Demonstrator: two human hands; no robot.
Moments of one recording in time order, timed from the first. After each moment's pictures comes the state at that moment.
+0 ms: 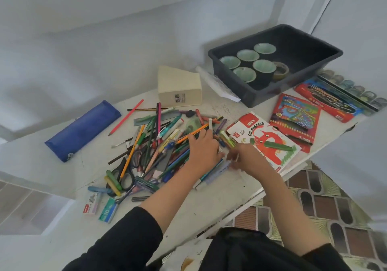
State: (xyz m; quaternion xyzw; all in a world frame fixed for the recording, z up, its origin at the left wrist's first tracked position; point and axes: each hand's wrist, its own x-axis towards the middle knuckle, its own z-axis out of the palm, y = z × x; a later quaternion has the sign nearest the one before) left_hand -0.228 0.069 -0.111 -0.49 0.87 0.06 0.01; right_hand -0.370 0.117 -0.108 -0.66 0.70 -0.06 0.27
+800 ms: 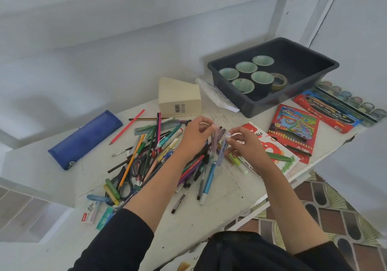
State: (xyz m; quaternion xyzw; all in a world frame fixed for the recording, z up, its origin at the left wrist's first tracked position) left_hand -0.223 0.032 -0.067 -0.51 0.63 0.49 -0.32; right_hand -0.372 0.100 -0.067 -0.45 0.64 -0.42 0.45
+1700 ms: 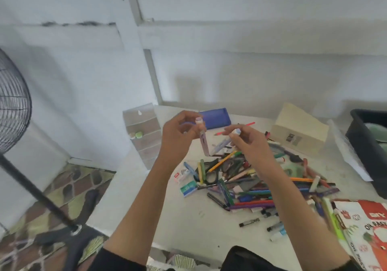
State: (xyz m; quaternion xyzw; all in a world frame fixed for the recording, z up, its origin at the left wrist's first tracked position) left_hand 0.002 0.137 0.017 -0.59 0.45 0.23 -0.63; right_hand -0.166 0.060 -0.008 -0.69 0.34 -0.38 0.52
